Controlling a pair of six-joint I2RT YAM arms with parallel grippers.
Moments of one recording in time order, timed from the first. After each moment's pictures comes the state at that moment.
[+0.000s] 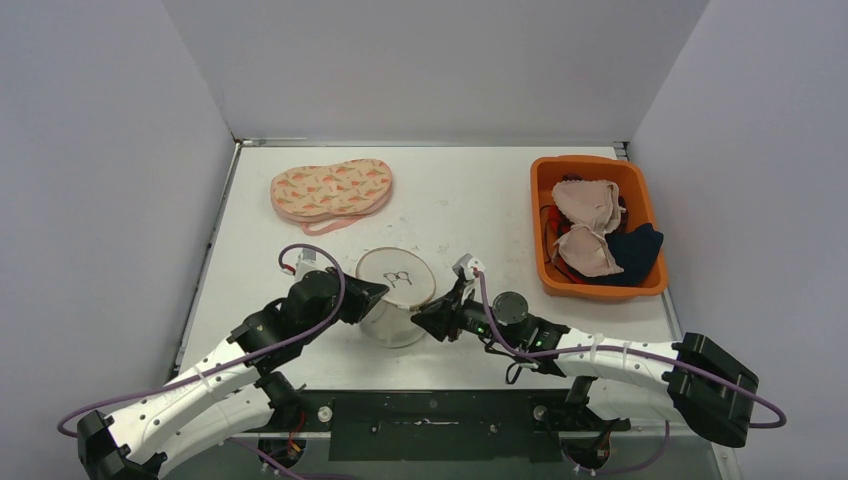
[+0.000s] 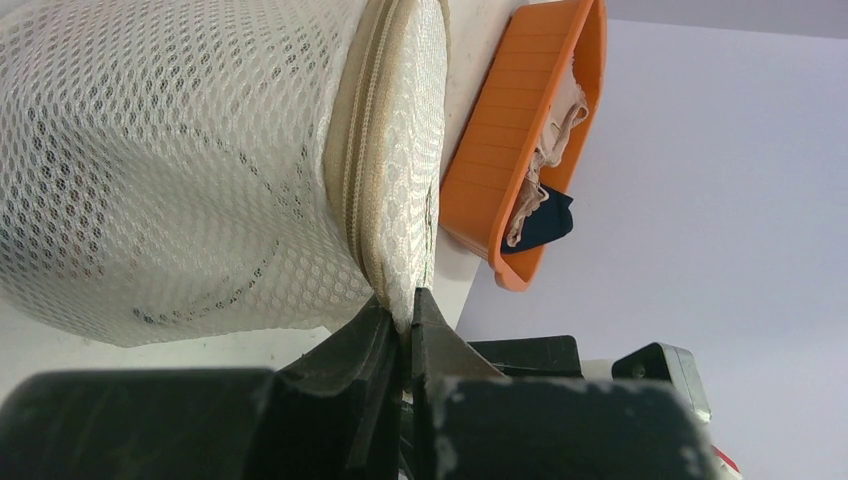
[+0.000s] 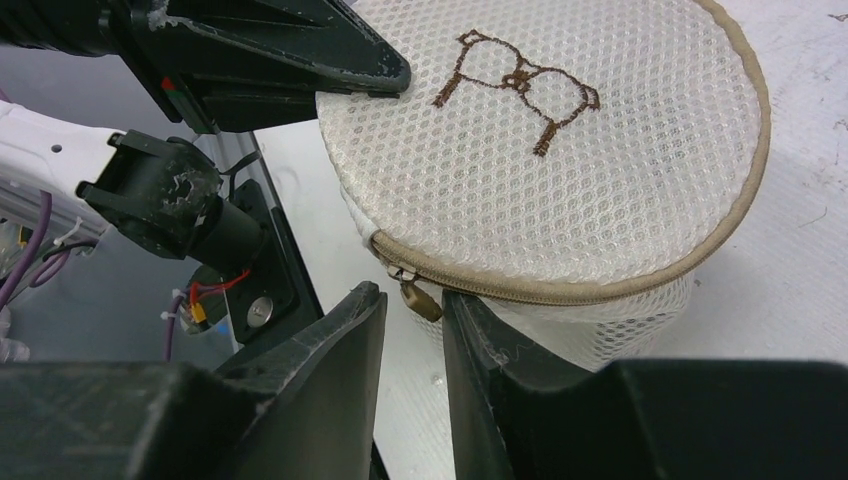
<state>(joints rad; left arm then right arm) -0.84 0.72 0.60 -0.40 -0.25 -1.59 1.02 1.11 0.37 0.61 -0.13 0.46</state>
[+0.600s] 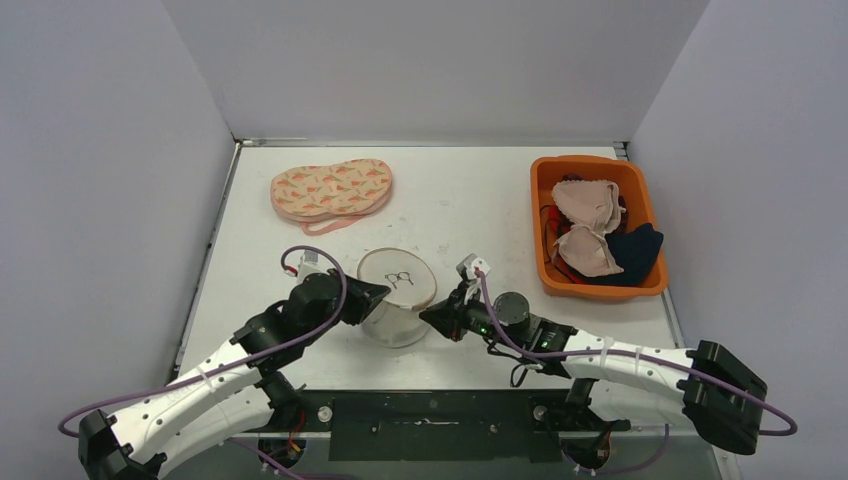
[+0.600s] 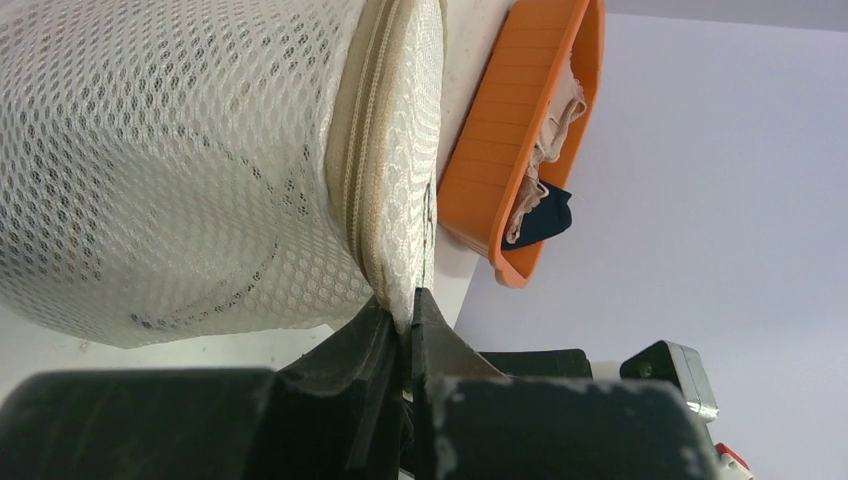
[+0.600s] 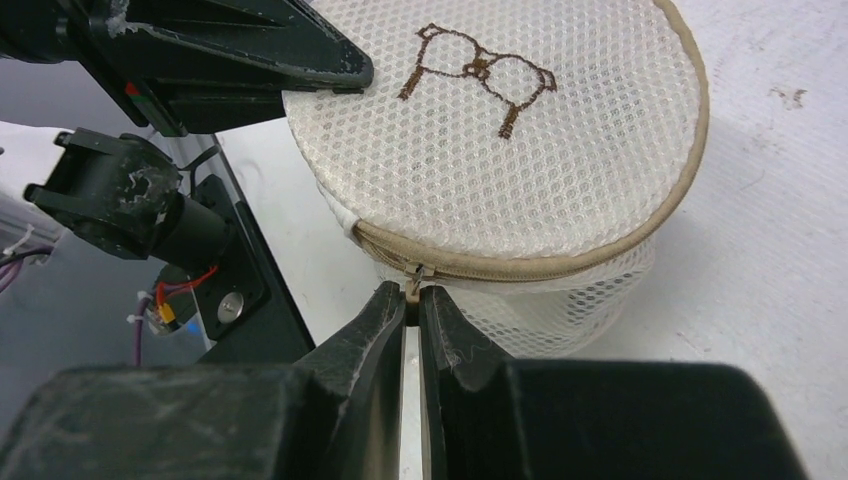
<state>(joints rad) -0.84 0.72 0.57 -0.37 -0.25 -1.59 1.02 1.06 0.39 0.49 -0.07 0.45</state>
